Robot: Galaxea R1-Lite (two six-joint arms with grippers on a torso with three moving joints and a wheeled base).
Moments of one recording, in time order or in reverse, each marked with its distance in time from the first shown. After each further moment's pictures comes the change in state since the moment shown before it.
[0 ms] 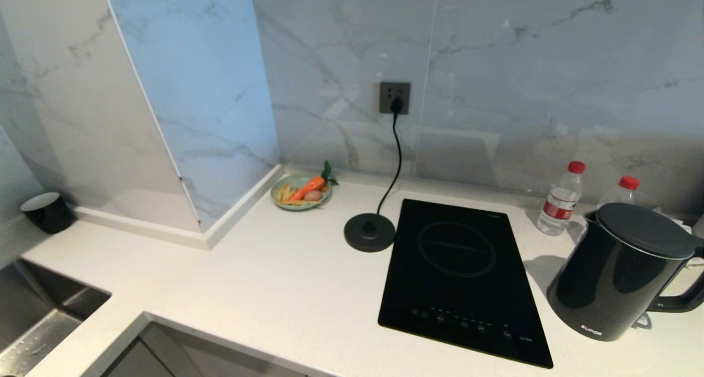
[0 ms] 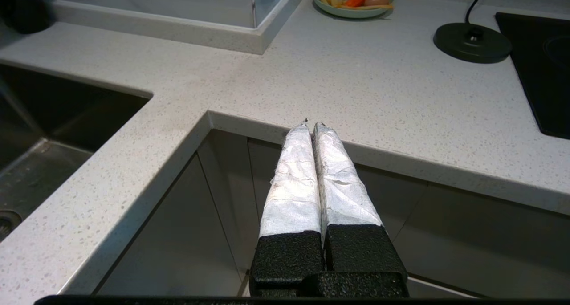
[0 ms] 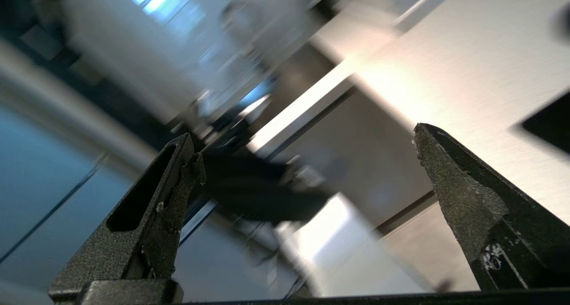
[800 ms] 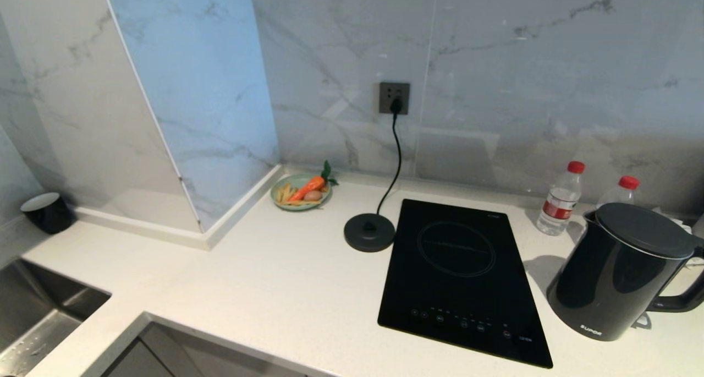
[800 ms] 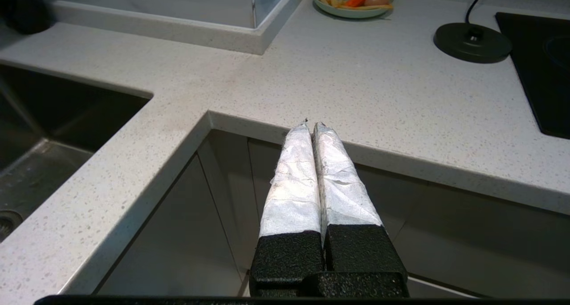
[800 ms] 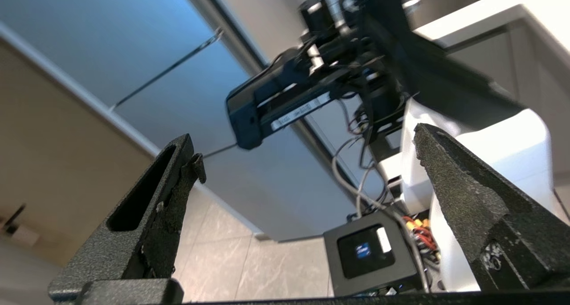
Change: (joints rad) left arm 0.000 0.000 0.000 0.000 0.000 0.000; right arm 0.387 -0.227 0.004 -0.103 0.001 0.224
